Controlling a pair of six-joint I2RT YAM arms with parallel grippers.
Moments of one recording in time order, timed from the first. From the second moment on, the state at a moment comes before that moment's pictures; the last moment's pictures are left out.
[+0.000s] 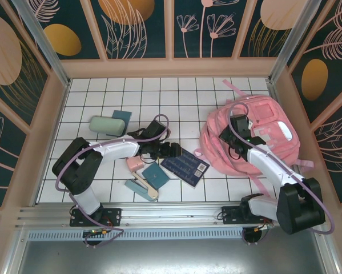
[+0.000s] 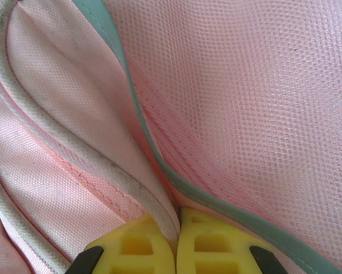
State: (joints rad) left arm -0.74 1.72 0.97 -0.26 0.32 -0.75; right arm 0.30 1.20 0.69 -0.34 0.17 0.81
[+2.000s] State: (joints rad) left arm -0.84 1.88 1.18 -0.38 0.26 -1.04; right arm 0.36 1.23 0.64 -0.27 0.19 0.78
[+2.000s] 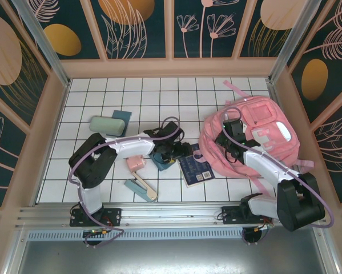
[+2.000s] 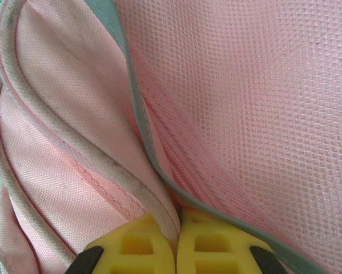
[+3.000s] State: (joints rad) left arm -0.89 1.82 1.02 -0.21 0.37 -1.08; right arm 0.36 1.19 0.59 -0.28 0.18 0.73
